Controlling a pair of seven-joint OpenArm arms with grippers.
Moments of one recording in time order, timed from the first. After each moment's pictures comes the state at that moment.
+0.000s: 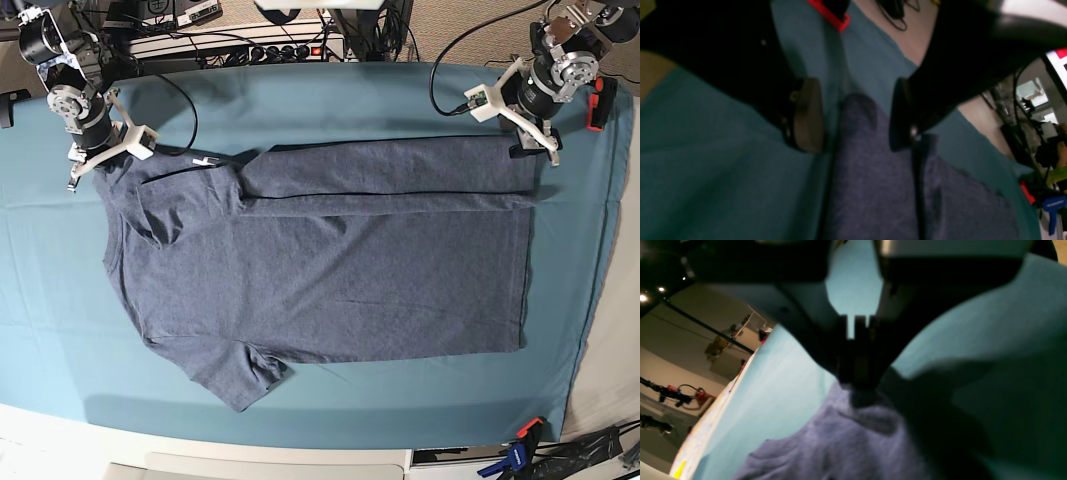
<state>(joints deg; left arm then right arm) 28.3 -48.7 22.8 109.6 25.9 -12.3 29.0 -26.2 49.1 -5.9 100.7 -32.7 18.4 -27.9</state>
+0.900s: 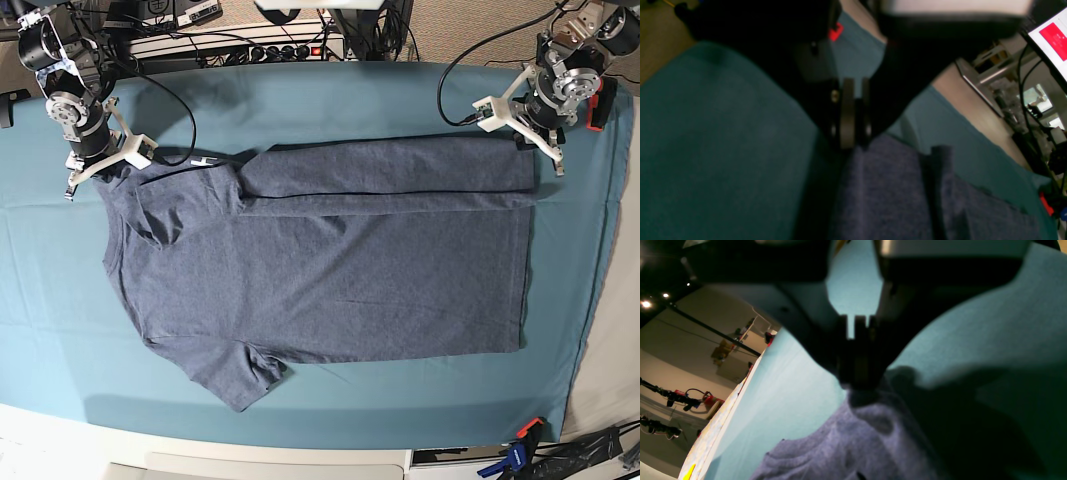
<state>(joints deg) 24.2 -48.7 23.2 108.0 25.2 -15.4 33.1 -24.6 49.1 -5.9 100.7 -32.7 18.4 -28.5</state>
